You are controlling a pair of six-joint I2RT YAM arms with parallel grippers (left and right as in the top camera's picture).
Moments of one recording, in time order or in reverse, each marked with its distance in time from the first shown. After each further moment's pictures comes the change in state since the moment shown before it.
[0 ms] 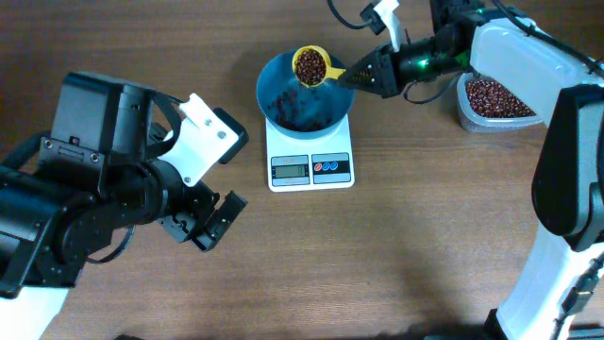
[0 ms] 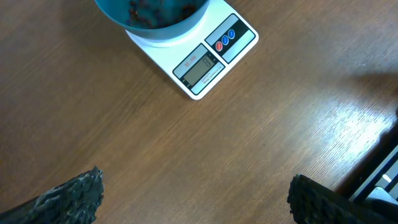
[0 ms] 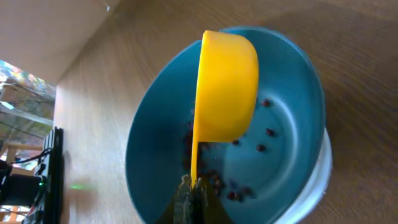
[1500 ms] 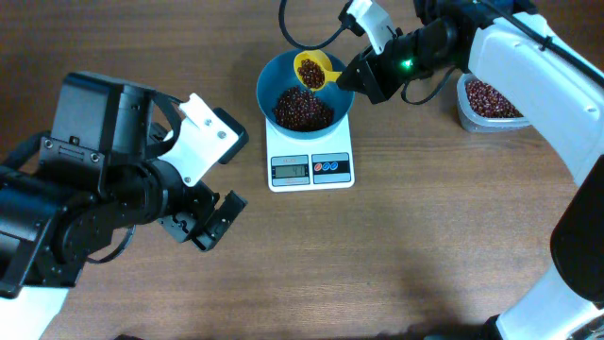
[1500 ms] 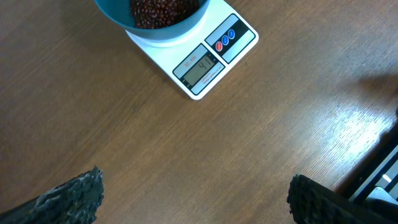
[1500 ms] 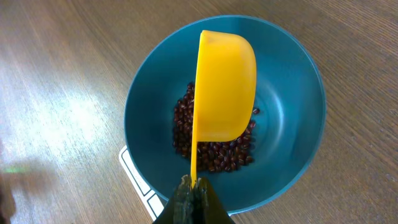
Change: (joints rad) left arm 0.000 0.000 0.000 0.000 0.000 0.000; right arm 0.134 -0.199 0.004 -0.124 0.393 -0.003
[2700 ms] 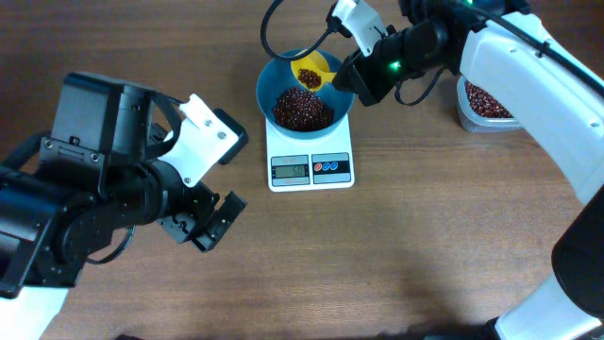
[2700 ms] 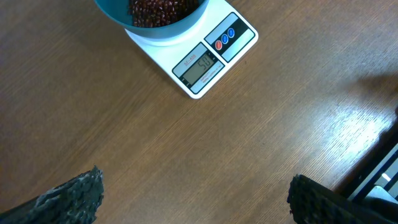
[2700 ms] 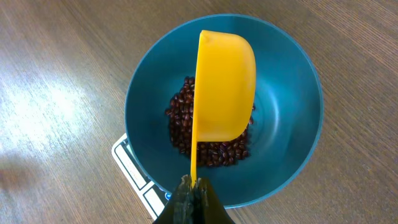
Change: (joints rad) left arm 0.000 0.000 0.000 -0.004 0.000 0.000; right arm 0.068 -0.035 0.029 -0.045 0.138 0.012
